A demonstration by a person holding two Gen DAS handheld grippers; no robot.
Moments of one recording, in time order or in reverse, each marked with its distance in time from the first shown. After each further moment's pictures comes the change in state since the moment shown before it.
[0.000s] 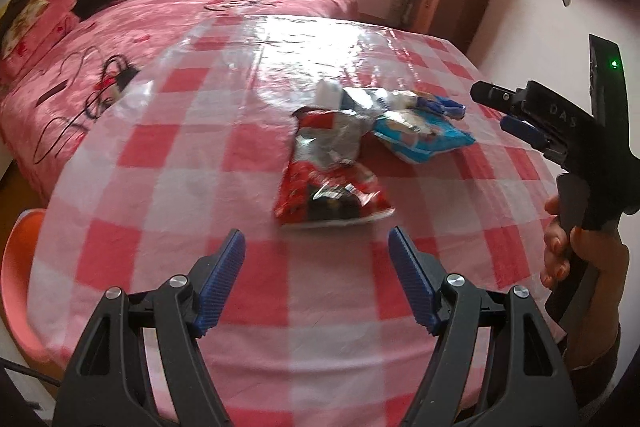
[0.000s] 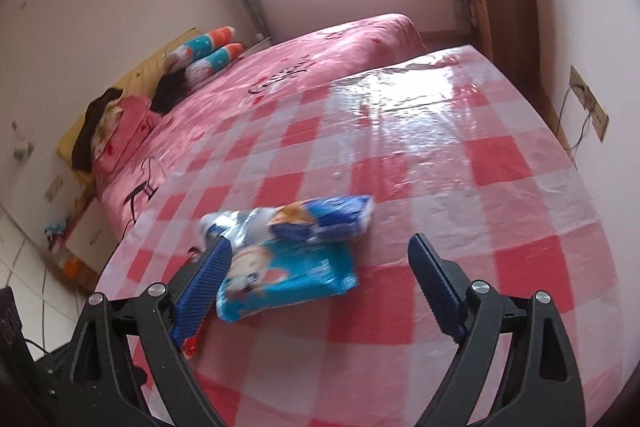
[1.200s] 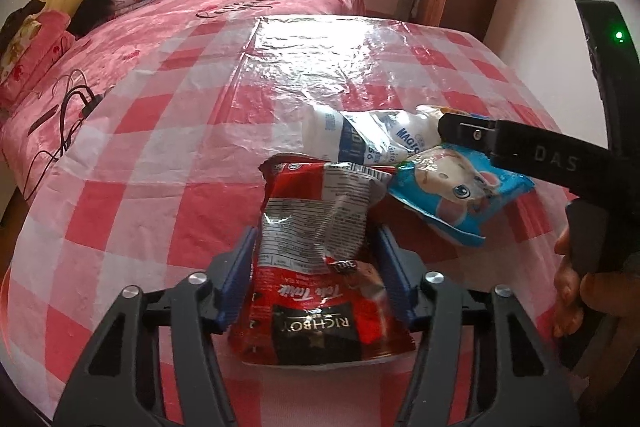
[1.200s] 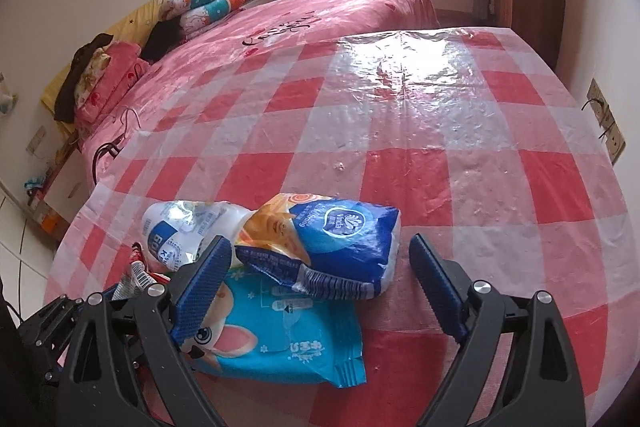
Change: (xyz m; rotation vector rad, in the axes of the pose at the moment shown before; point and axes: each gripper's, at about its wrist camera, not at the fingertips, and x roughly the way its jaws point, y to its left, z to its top) left arm 0.075 -0.014 0.044 0.039 -0.007 0.070; right arm 0.080 0.022 0.014 -0.132 0.148 -0.058
